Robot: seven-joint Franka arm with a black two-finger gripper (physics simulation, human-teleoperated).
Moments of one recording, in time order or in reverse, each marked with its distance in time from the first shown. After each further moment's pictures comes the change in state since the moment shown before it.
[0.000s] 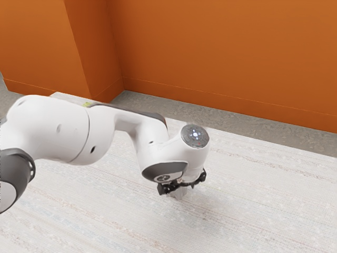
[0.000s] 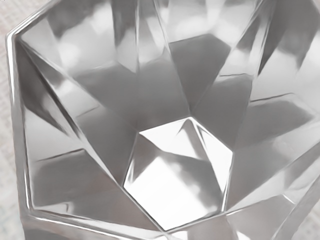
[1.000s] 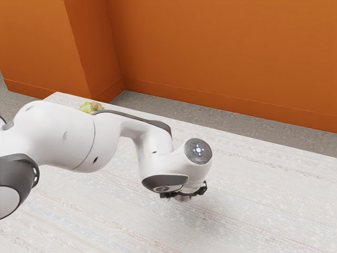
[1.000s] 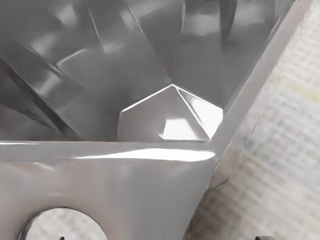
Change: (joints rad) arm -0.025 0.021 0.000 -0.030 0.087 0.028 0.140
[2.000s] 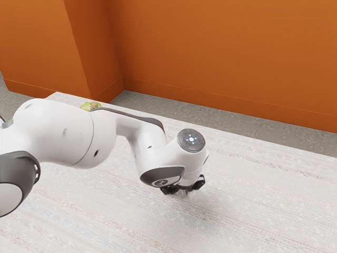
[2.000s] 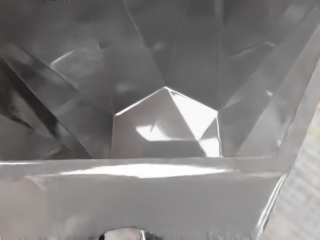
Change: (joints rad) arm 0.012 0.002 0.028 0.005 -0.103 0.053 0.039
